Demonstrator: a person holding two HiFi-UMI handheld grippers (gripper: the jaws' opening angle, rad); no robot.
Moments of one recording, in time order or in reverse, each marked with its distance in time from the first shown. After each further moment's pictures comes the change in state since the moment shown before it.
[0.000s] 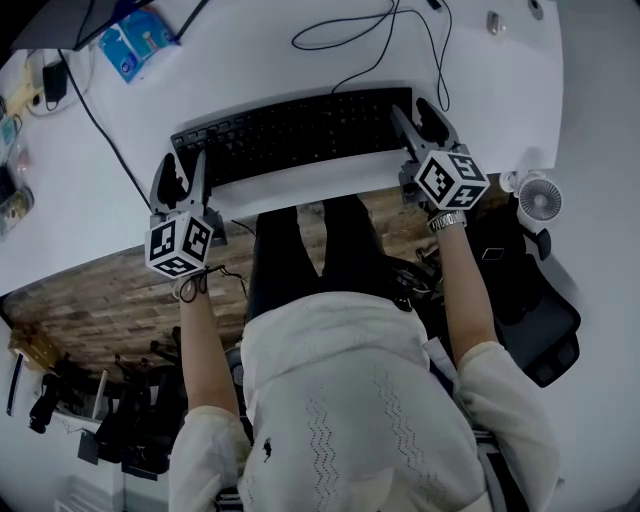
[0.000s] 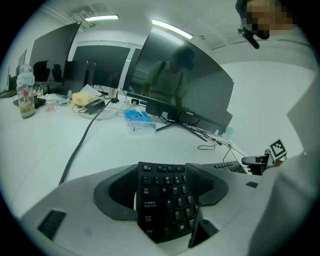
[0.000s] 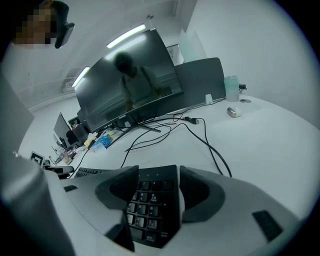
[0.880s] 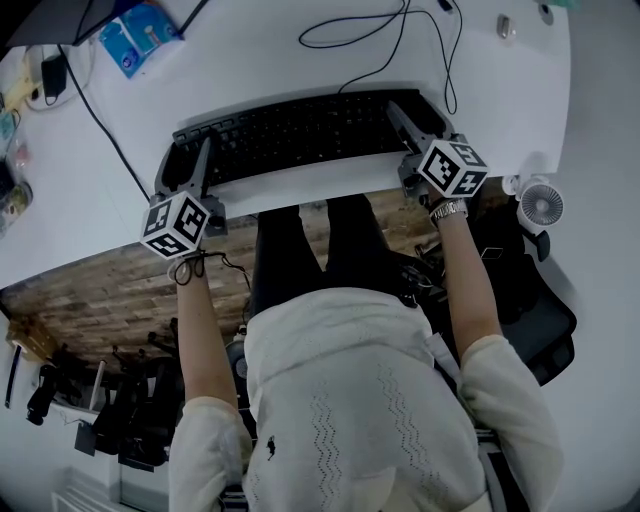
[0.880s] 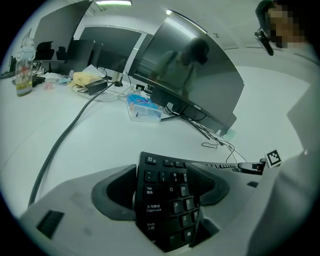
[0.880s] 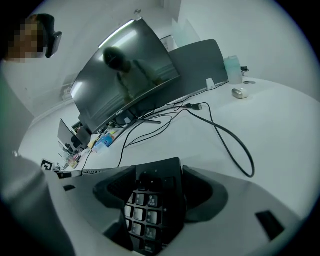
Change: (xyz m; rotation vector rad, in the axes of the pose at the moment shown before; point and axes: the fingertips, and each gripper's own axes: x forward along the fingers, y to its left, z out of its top) left arm 0.028 0.011 -0.018 -0.121 0.085 -0.038; right arm 0.027 -0.004 -0.015 0.089 0.066 0.073
